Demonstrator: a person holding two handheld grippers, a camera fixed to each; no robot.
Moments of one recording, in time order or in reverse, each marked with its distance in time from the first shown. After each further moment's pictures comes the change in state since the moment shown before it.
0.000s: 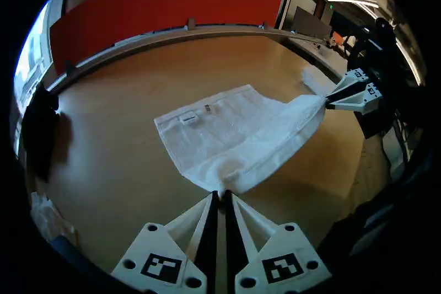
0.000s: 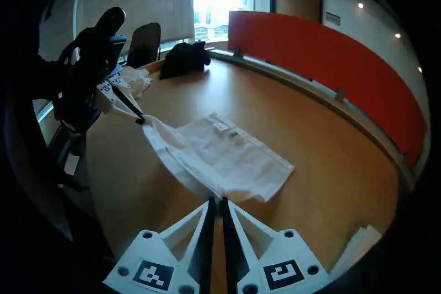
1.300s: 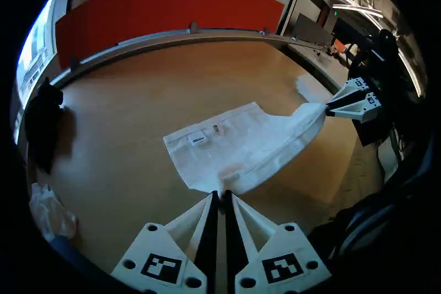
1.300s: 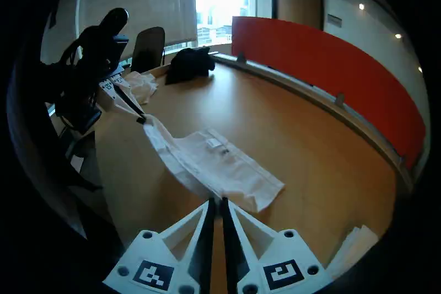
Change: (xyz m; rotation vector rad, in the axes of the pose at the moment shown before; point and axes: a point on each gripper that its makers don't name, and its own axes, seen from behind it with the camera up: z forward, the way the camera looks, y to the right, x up) left arm 0.012 0.013 -0.035 -0.016 -0.005 -0.056; right arm 0.016 -0.011 -0.027 0.014 0.002 0.002
